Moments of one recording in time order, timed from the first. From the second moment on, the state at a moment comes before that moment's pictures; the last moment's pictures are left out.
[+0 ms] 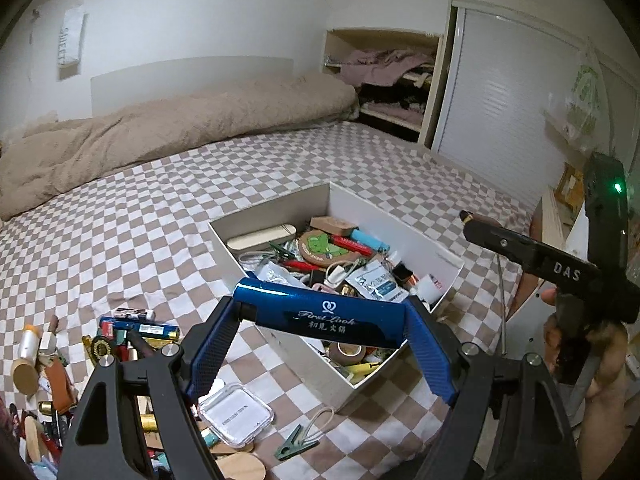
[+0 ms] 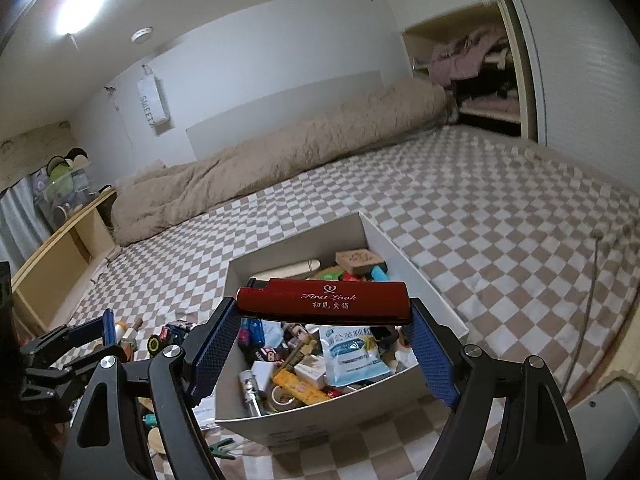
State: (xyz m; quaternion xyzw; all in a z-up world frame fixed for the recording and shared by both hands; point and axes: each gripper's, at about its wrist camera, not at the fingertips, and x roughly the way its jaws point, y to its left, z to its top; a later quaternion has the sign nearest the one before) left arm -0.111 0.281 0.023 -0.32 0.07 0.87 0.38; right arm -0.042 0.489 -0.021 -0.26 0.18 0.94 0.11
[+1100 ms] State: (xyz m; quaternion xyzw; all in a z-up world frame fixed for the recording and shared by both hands) left arm -0.180 0.349 -0.046 -0.38 0.07 0.83 0.40; right arm -0.258 0.548 -0.067 -0.43 0.20 0.88 0.03
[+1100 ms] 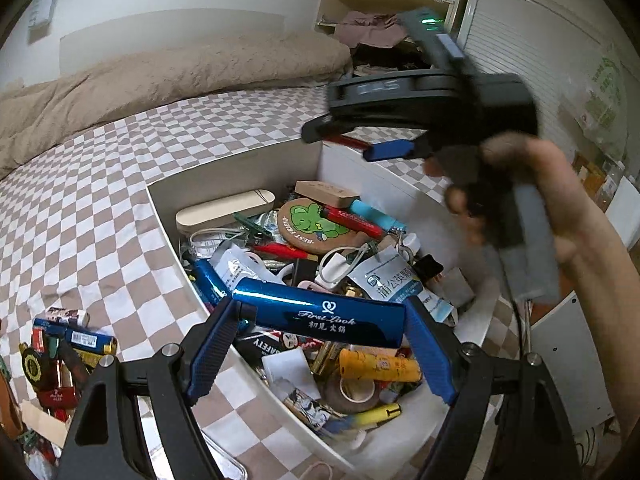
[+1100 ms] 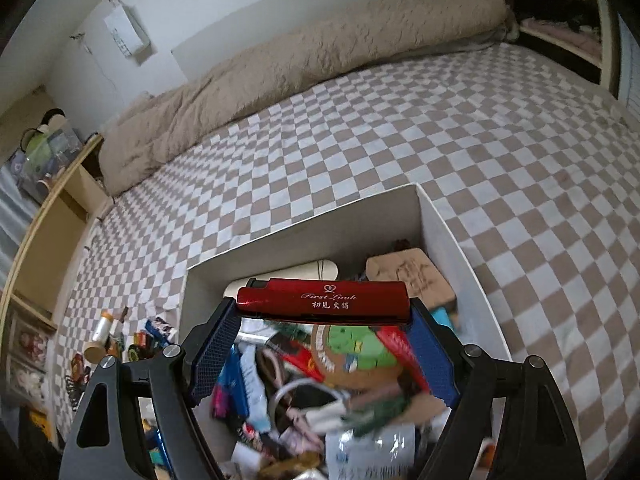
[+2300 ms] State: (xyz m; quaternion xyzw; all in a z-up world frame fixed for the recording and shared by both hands) left arm -0.212 0.363 -0.060 -0.39 0.07 0.82 0.41; right arm -0.294 0.561 -0.094 -0.49 0.12 0.86 0.02
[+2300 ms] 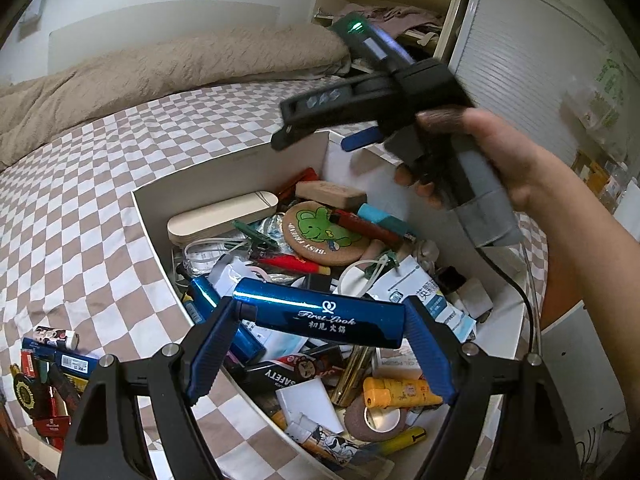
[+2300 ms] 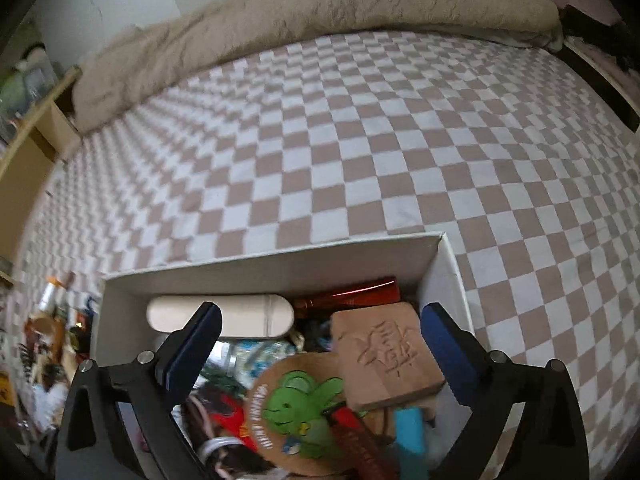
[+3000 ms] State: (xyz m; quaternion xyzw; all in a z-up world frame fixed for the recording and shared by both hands) left arm -0.275 0.376 -0.057 -0.49 0.01 0.78 0.38; right arm -0.192 0.556 -0.077 -0.45 0.16 0.88 0.04
